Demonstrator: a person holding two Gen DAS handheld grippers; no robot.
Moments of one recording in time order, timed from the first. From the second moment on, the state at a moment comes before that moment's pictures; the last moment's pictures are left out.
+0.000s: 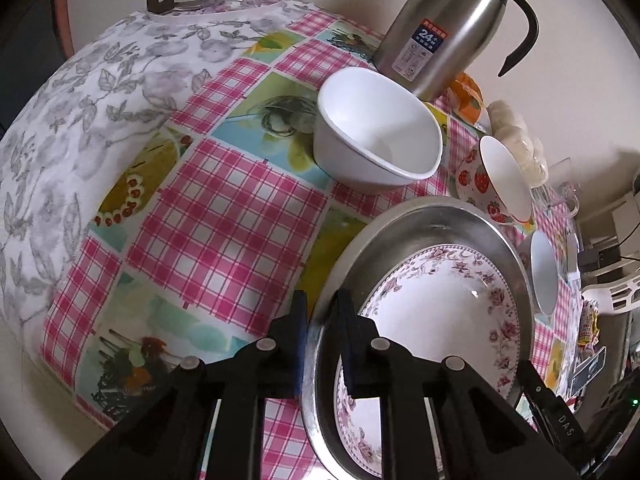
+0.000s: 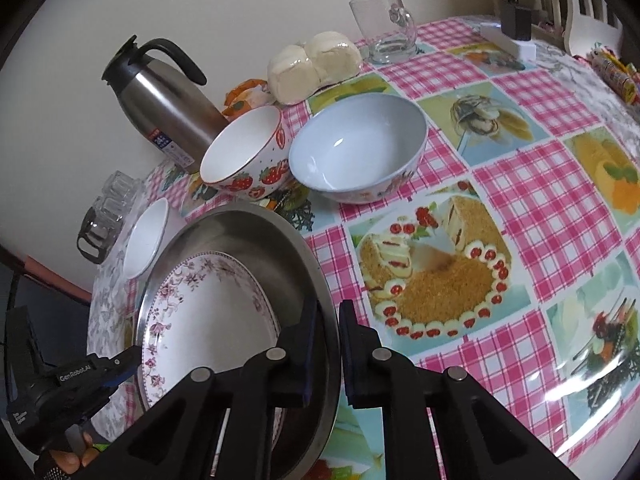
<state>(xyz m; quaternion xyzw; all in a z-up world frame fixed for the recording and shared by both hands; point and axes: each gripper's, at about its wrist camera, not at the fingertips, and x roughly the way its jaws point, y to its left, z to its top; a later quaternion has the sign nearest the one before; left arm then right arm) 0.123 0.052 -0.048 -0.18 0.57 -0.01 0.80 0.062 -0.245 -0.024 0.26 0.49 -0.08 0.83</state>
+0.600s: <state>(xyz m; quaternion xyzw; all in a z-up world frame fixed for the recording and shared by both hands) 0.120 0.064 -0.041 -0.20 0.56 0.01 0.81 0.066 -0.236 -0.027 0.25 0.51 -0.06 0.82</state>
